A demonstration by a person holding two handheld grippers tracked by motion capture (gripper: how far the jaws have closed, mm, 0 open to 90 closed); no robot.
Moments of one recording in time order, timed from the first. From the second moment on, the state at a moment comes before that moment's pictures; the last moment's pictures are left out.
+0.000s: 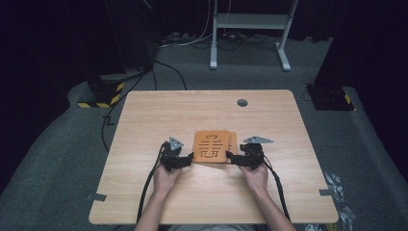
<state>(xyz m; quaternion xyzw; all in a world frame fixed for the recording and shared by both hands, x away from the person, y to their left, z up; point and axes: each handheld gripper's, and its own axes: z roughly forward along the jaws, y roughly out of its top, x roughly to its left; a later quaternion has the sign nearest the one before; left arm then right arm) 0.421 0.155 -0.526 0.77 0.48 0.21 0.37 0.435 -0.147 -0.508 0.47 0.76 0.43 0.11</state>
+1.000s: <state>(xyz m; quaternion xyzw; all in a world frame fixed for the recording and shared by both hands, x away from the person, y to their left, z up) 0.421 0.152 -0.526 0.77 0.47 0.21 0.37 0.436 -0.113 -0.517 0.44 0.79 0.43 0.08</state>
